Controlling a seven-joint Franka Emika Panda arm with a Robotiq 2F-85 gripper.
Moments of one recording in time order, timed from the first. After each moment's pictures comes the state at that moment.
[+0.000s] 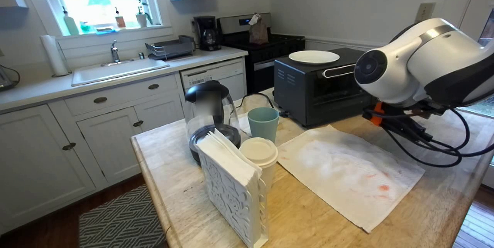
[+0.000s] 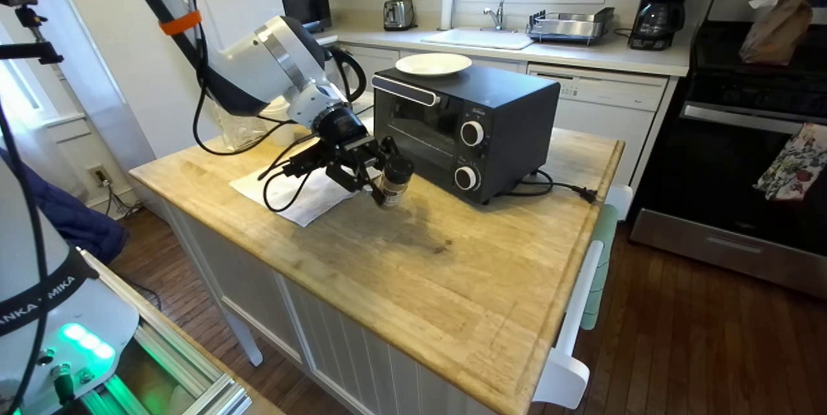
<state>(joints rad) -0.02 0.26 -0.15 -2.42 -1.26 2.04 2.66</state>
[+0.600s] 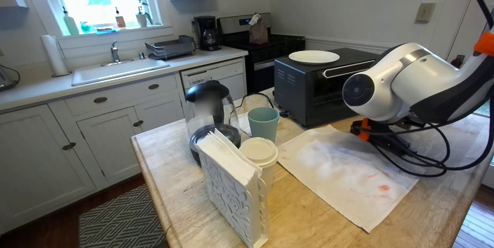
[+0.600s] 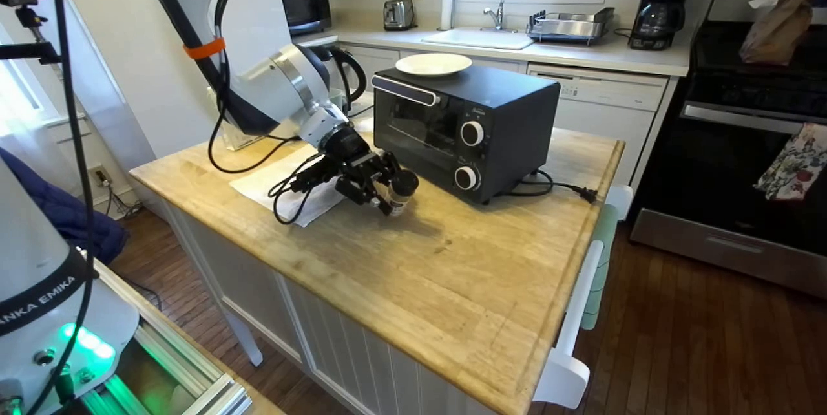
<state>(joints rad) -0.03 0.41 -0.11 -2.35 -1.33 2.10 2.70</state>
